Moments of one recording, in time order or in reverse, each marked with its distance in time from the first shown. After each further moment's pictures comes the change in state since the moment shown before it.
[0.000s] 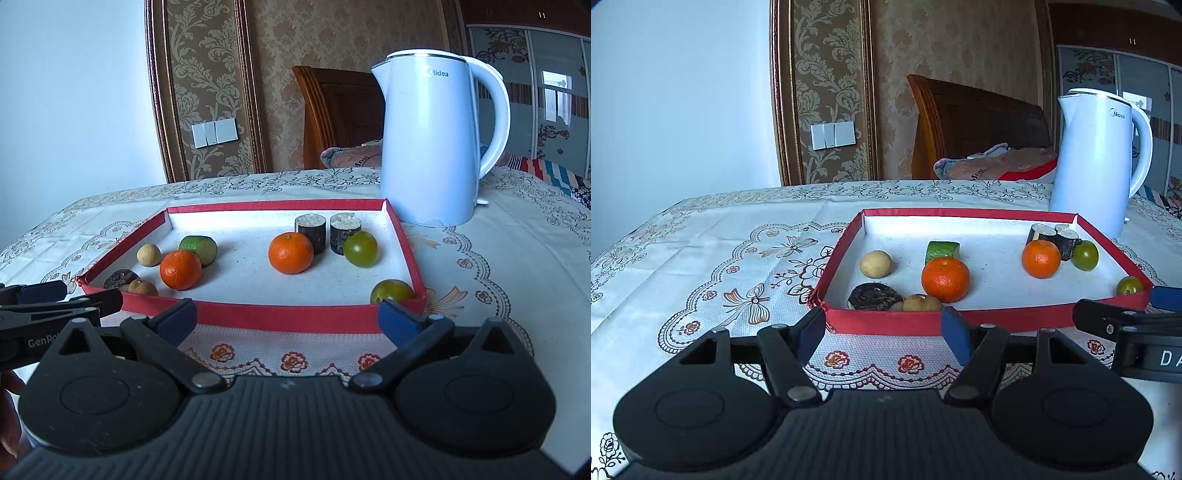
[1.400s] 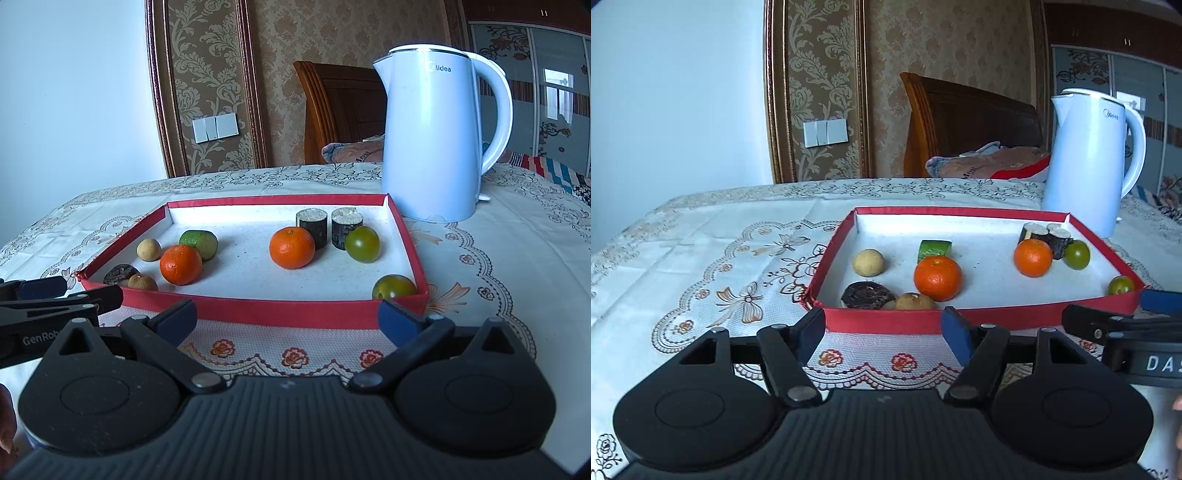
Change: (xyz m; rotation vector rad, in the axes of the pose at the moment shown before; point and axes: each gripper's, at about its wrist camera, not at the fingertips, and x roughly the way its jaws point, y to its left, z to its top) left arm -0.002 0.003 0.001 -0.008 0.007 -0.040; right arm 0.001 0.002 -0.001 -0.003 0.014 0.001
